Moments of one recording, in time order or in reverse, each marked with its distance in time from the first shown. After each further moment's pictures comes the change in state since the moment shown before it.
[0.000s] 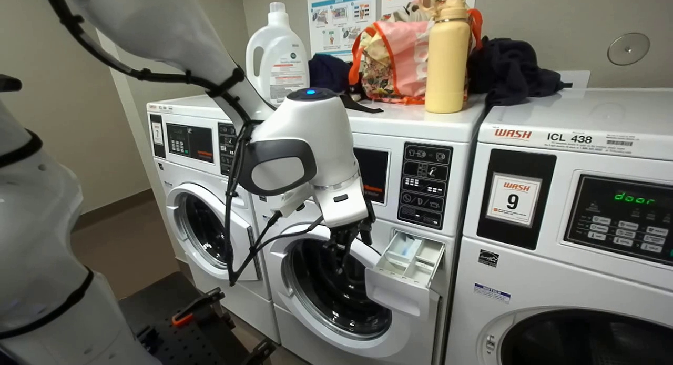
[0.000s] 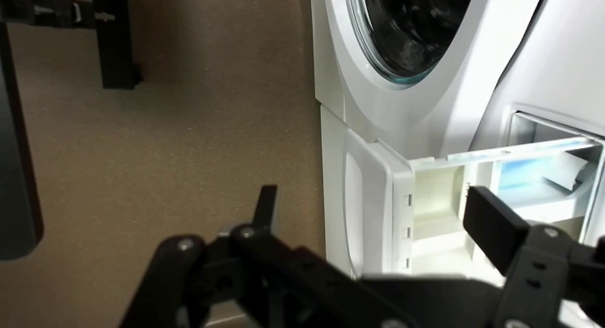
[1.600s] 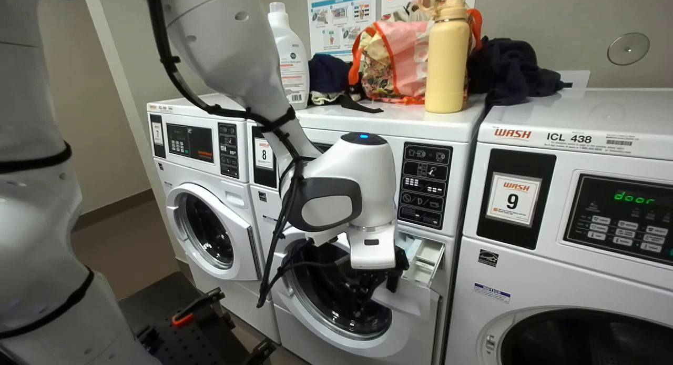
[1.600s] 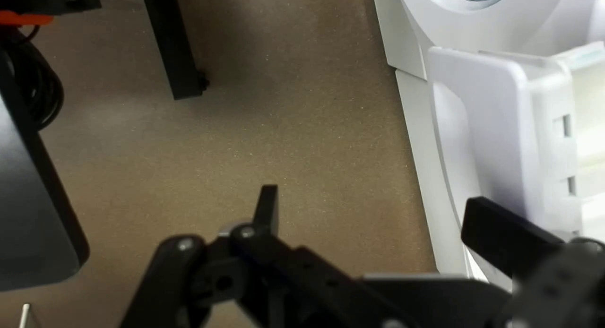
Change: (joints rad) arm 0.011 0.310 -0.115 0.181 -0.099 -0.029 0.244
